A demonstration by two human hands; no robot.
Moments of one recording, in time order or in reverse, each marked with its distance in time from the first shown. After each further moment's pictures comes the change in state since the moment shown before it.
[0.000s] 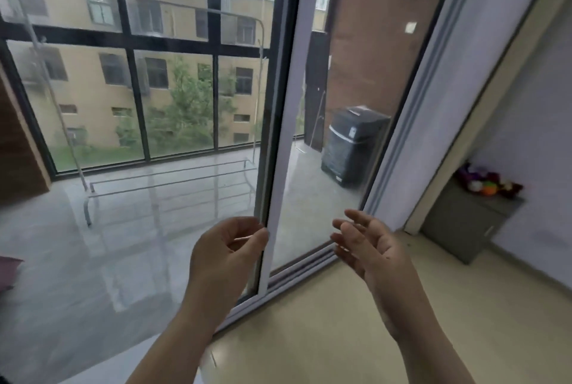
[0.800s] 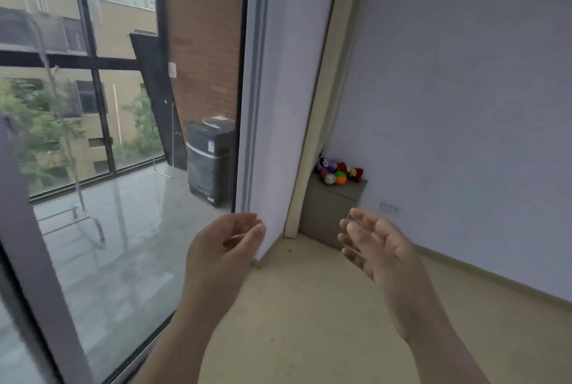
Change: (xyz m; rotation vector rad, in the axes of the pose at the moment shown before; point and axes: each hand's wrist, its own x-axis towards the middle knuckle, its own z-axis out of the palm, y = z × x) left_hand 0.101 0.066 0.432 -0.146 -0.425 0.111; right_hand 0.148 -0.020 -0.368 -0.134 0.516 -0.056
